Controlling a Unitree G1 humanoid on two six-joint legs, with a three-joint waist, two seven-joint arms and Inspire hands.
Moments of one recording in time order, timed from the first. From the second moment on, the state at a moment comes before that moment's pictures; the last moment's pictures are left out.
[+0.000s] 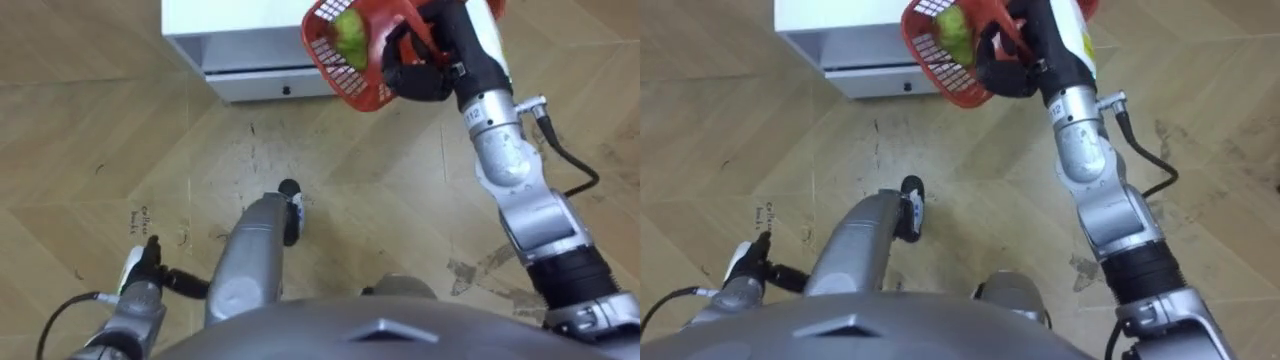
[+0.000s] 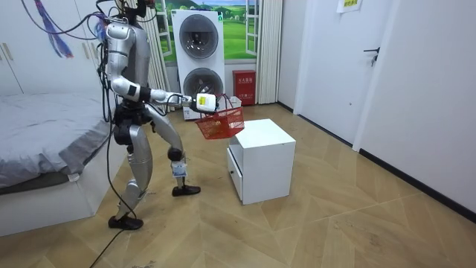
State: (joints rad) left arm 0.13 0.30 -0.18 1.15 0.07 -0.04 0.20; right arm -0.01 -0.38 0.28 0.04 -0.25 -0.05 -0.15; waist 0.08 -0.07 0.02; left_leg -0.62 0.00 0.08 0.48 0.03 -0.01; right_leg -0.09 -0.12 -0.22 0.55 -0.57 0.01
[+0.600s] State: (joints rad) left arm 0.18 0.30 -0.08 1.16 0.08 -0.03 0.16; right arm 0.02 -0.39 0.26 -0.12 -0.22 -0.05 -0.01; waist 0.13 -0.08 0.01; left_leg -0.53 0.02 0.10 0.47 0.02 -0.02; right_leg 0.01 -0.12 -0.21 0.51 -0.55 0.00
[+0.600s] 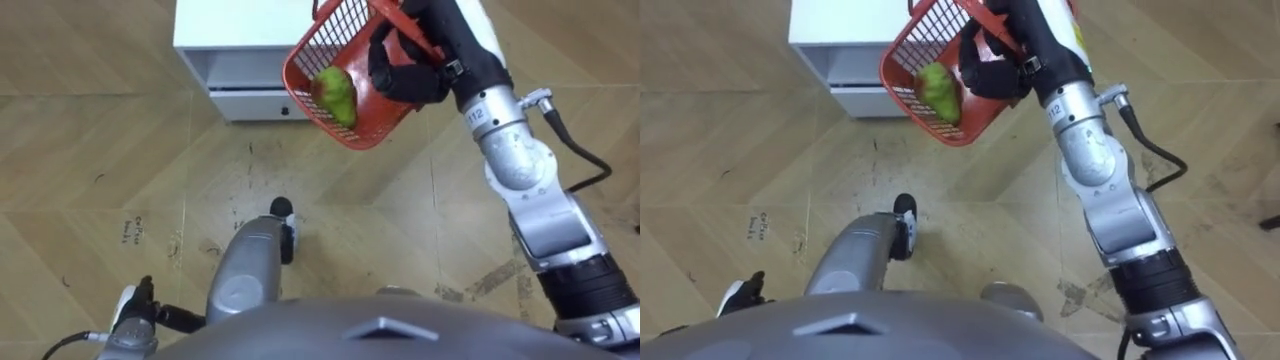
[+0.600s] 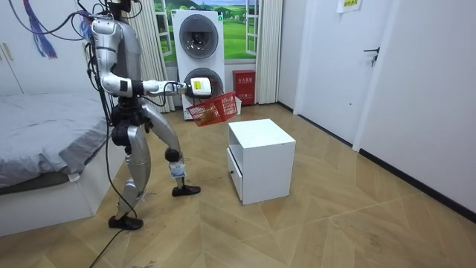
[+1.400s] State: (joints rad) left arm 0.02 0.28 -0.05 1.12 0.07 -0.06 0.16; right arm 0.03 -0.38 0.25 -0.13 -0.20 -0.03 0.04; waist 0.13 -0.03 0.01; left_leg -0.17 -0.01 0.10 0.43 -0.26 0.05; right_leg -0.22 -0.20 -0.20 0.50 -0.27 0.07
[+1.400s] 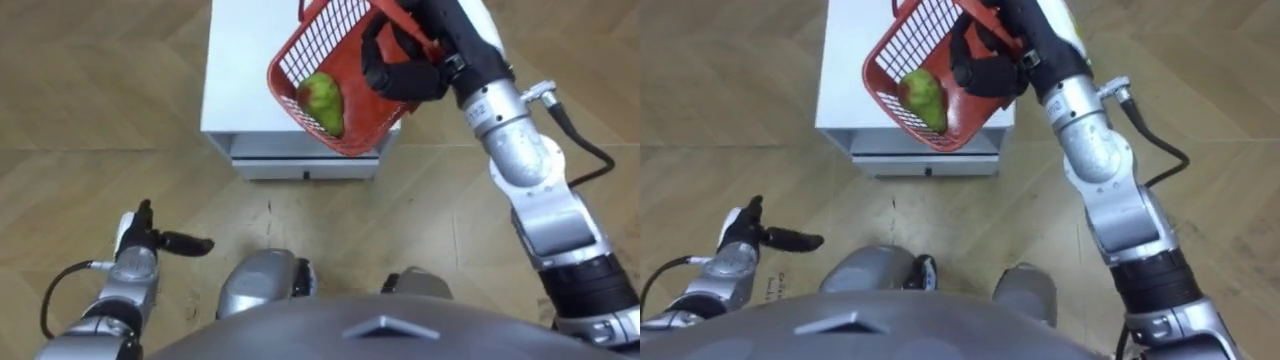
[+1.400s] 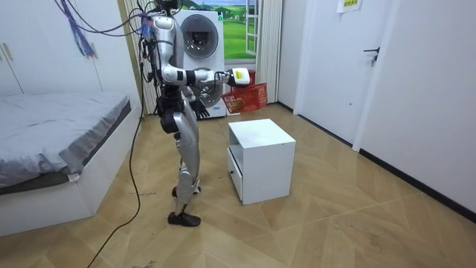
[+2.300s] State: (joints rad) left arm 0.03 0.27 -0.01 1.17 0.11 0.04 0.09; right arm -0.10 -0.31 0.29 0.14 -0.22 0.00 -0.04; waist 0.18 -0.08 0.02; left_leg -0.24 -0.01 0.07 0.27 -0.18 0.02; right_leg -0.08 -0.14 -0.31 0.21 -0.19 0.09
